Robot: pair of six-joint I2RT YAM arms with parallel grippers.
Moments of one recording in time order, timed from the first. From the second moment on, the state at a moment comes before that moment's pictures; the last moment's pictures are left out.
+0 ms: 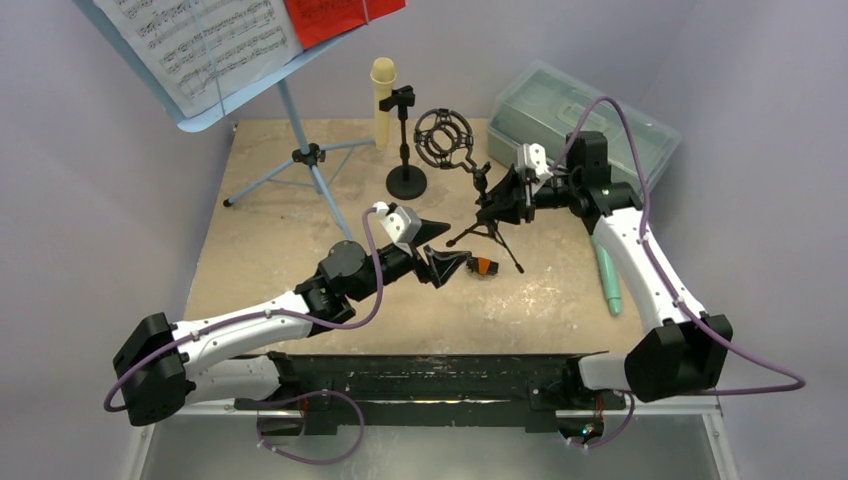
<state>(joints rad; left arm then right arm) -0.99 1.13 0.68 0.60 0.03 -0.19 0.18 1.35 1.29 -0.63 -1.30 -0.83</state>
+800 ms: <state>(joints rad) -0.99 0.98 0.55 0.55 -0.03 -0.17 -0.14 1.43 0.67 0.61 -0.90 -0.16</state>
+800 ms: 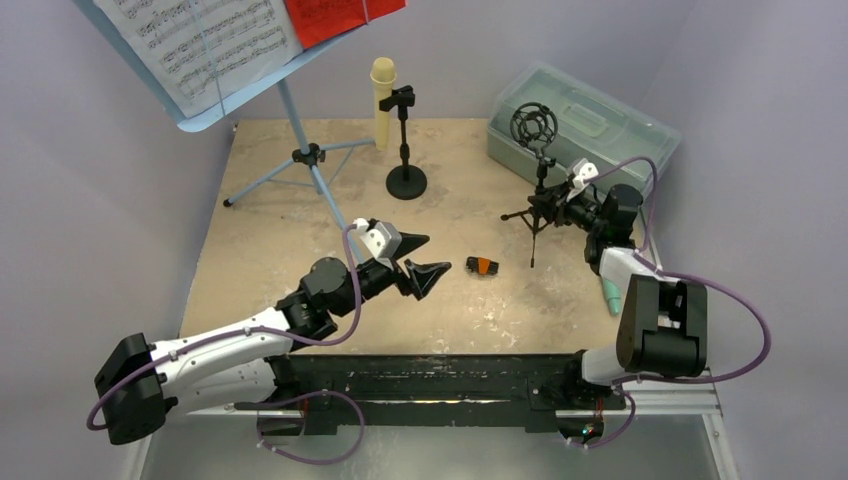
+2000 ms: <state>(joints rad) -0.99 0.83 0.48 0.44 -0.10 -0.17 -0.31 1.26 0.91 -0.18 -0.82 -0.61</state>
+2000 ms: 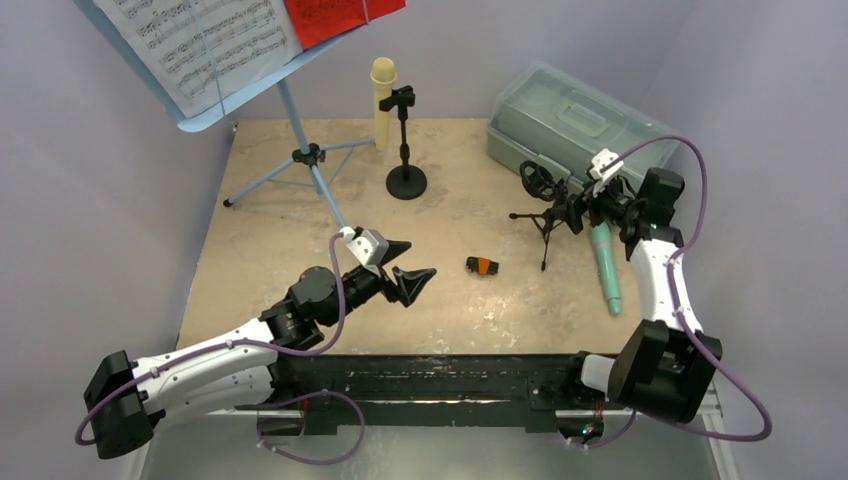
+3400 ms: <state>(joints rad) -0.99 0.84 0.50 0.31 -0.23 -0.17 -0.07 1.20 1.08 -0.56 -0.96 -0.61</state>
